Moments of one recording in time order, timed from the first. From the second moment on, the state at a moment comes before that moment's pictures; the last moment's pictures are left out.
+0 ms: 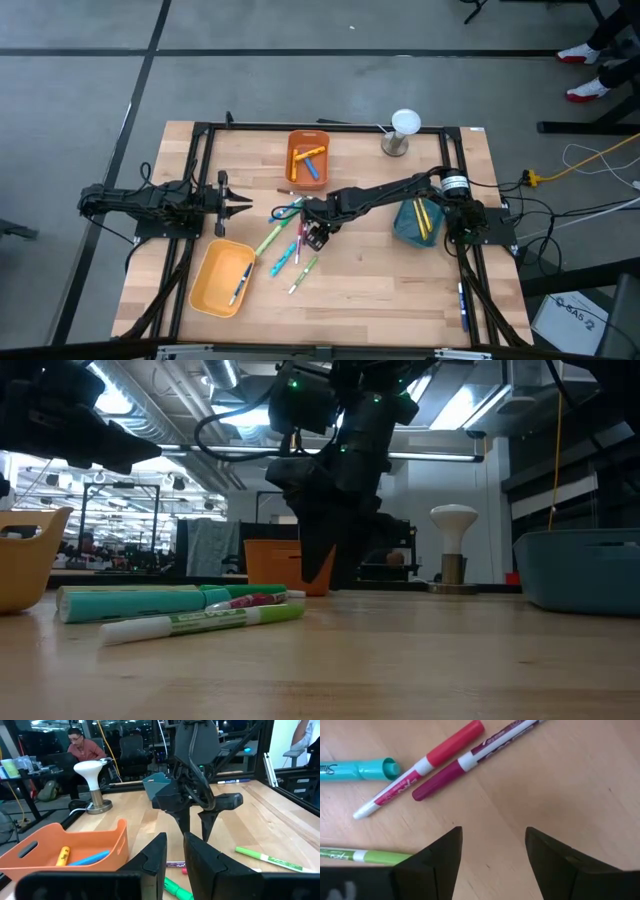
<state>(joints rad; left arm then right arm) -0.06 0.01 0.06 -0.14 -0.16 0.09 0.06 2.08 1.58 -0.71 0.00 0.70</state>
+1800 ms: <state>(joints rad) -0.06 0.01 0.06 -0.14 -0.16 0.09 0.34 2.09 1.58 -0.34 0.11 -0.16</state>
